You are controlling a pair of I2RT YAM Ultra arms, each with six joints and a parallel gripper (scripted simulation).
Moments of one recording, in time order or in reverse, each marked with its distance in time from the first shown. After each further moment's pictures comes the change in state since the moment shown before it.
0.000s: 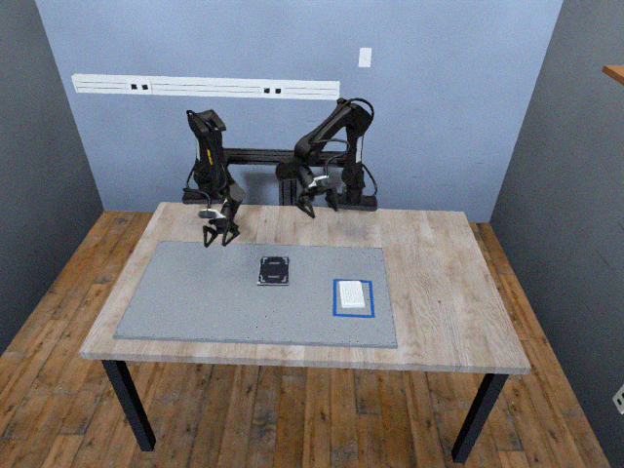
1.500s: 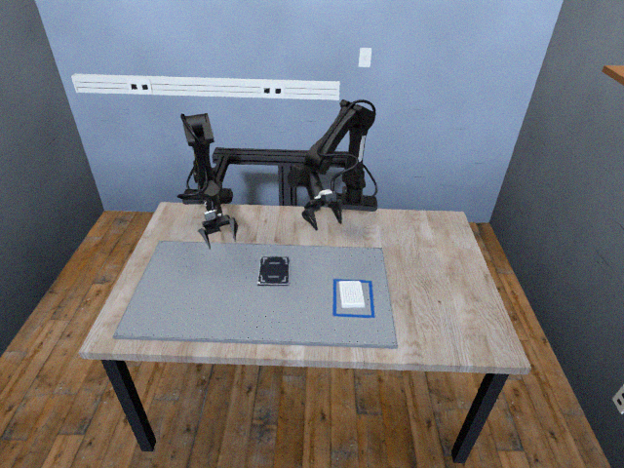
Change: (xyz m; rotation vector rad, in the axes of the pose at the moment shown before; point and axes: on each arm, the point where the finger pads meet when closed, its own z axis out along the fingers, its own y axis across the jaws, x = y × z) left arm 0.038 0.014 0.035 0.079 0.135 0.117; right arm 0.034 -0.010 -0.025 -0.542 0.233 -0.524
